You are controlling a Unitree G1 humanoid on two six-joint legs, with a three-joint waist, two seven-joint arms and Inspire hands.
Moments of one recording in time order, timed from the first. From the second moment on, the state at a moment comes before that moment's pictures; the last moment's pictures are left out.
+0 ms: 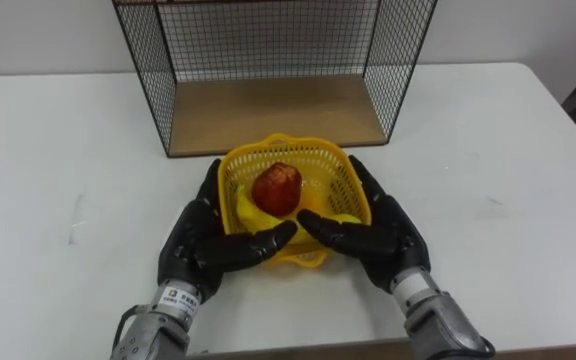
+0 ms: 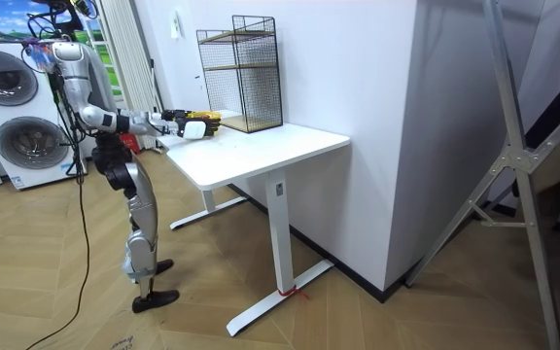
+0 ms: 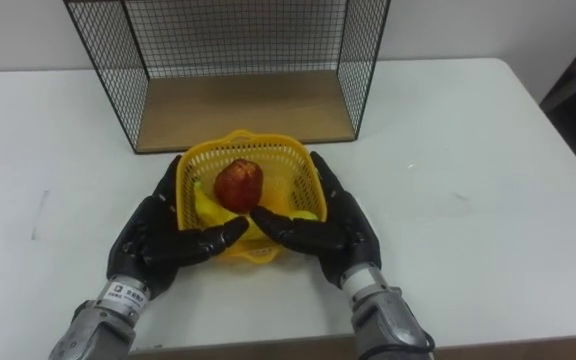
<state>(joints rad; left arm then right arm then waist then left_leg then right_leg) 0.16 0.14 -0.26 0.15 -0.60 -0.16 -0.11 0.08 -0.16 0.24 0.25 0.65 -0.11 0.14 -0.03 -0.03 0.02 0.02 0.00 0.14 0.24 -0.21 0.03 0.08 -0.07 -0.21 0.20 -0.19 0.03</state>
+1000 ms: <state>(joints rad) 0.11 0.14 -0.31 -0.01 -0.54 -0.20 0.04 0.06 -0.15 0.25 0.13 0.65 -0.19 0.06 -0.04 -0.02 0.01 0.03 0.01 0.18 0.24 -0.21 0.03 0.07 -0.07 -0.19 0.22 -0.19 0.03</state>
